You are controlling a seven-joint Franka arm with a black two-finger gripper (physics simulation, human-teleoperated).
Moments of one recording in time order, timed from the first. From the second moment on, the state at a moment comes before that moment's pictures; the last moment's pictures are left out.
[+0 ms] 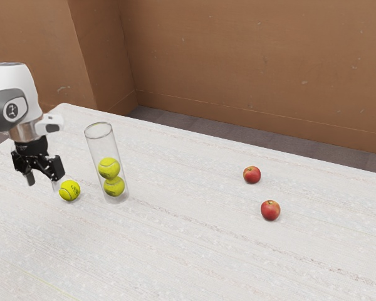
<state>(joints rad) -0.18 -0.18 0.51 -2.26 0.10 1.95 0.16</state>
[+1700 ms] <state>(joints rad) 0.00 0.54 0.47 -1.85 -0.28 2.21 0.13</state>
